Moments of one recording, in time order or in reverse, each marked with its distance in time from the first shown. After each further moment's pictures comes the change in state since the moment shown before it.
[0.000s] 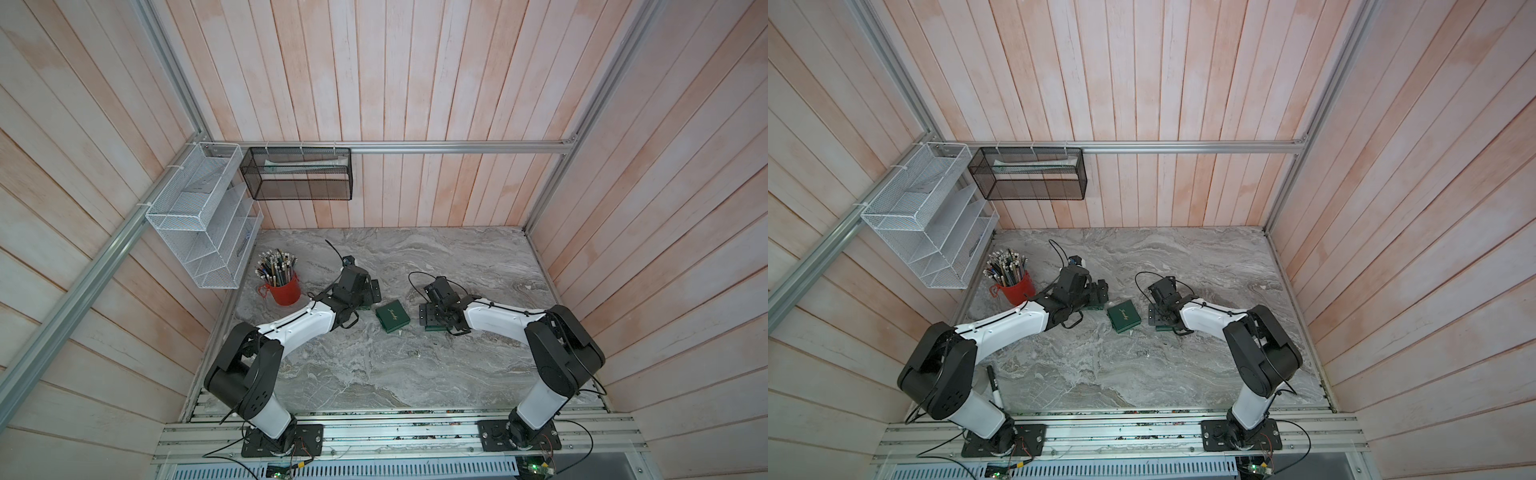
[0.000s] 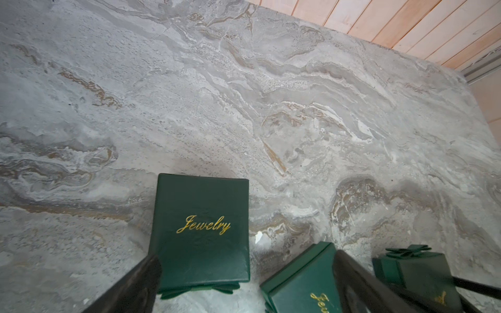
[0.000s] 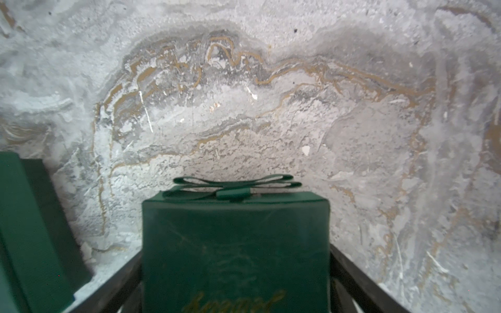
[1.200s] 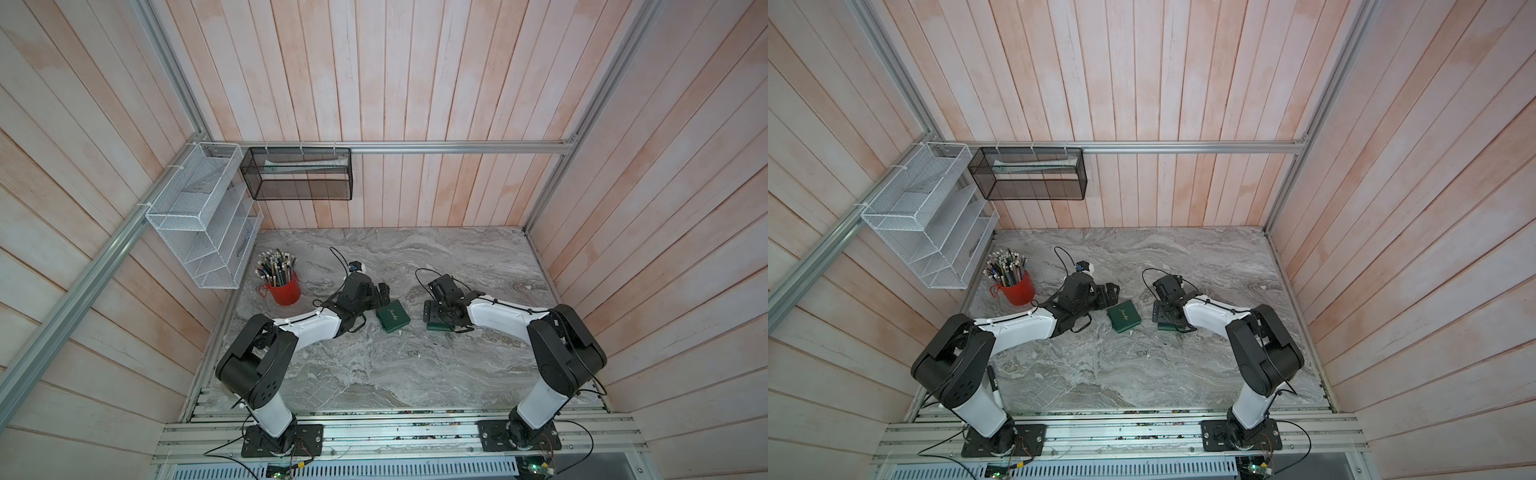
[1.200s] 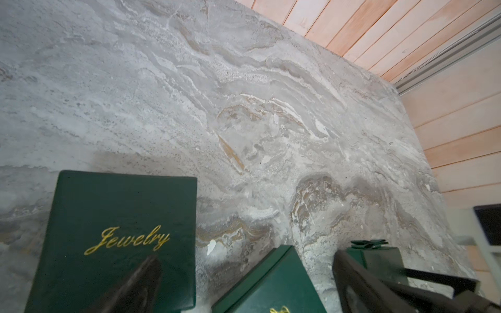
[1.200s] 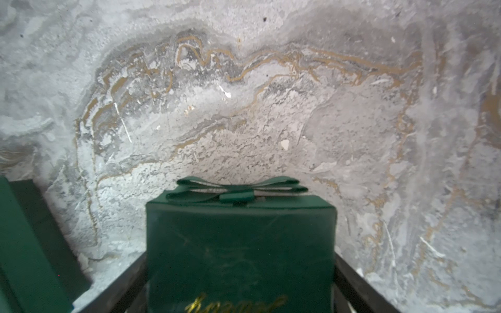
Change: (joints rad) left arm -0.017 0.064 -0.109 0.273 0.123 -0.076; right arm -0.043 -0.001 0.022 -0.054 -0.042 0.077
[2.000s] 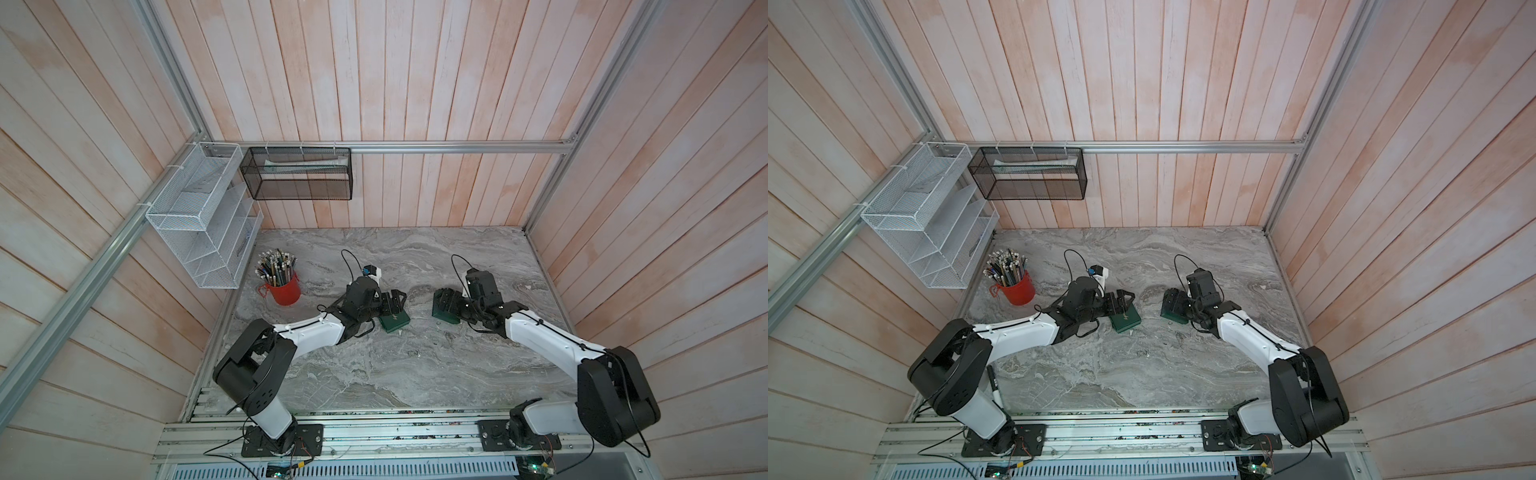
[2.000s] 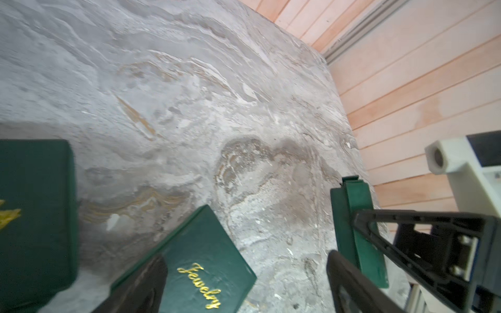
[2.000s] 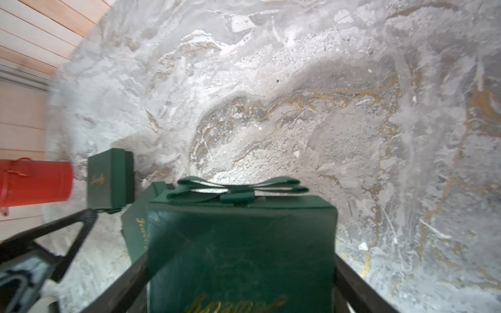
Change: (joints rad) left arm -0.094 -0.035 -0.011 0.070 0.206 -0.061; right arm -0.183 -0.352 -0.204 0.186 -0.344 0.106
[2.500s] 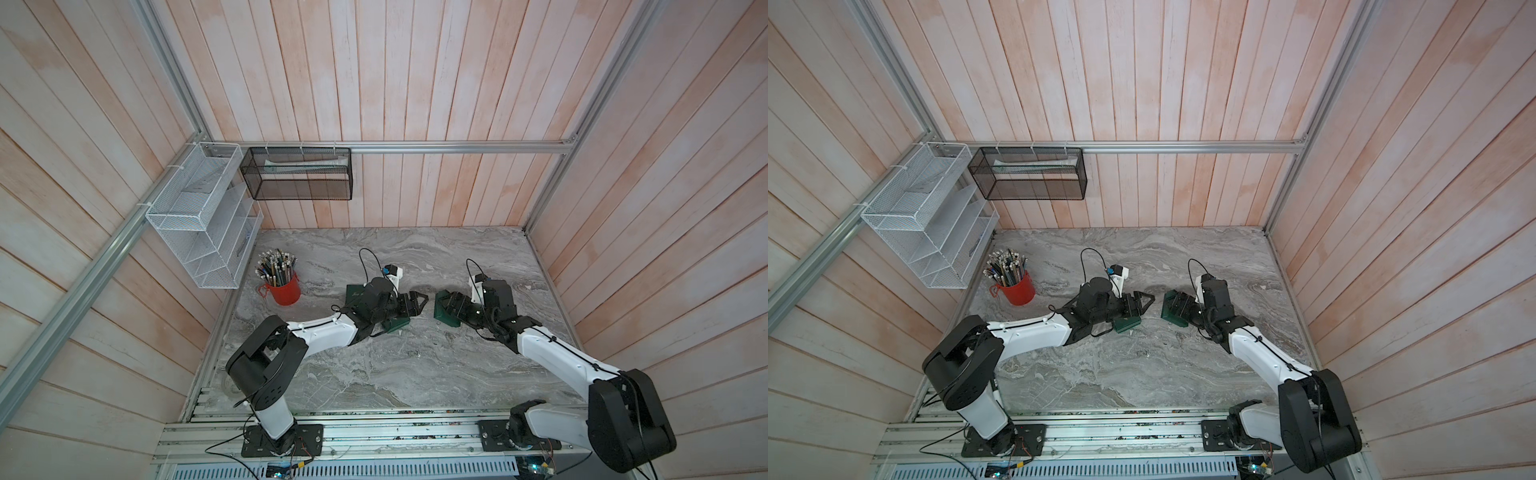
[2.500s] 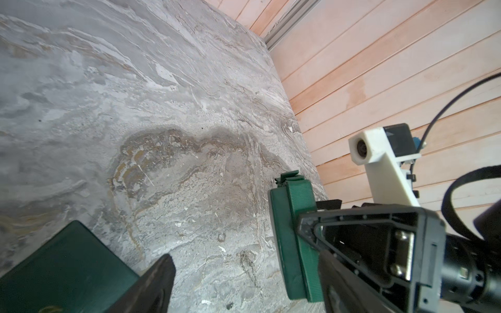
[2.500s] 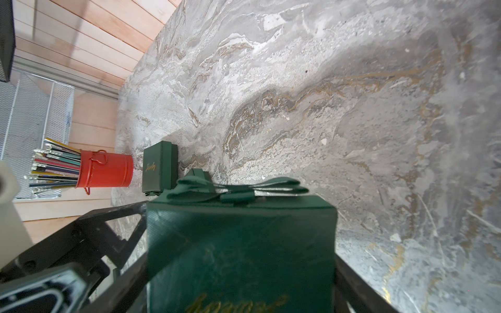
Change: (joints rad) left arm -0.085 0.078 0.072 0.108 0.097 -0.067; right arm -0.076 -0.109 -0.153 0.164 -0.194 0.050
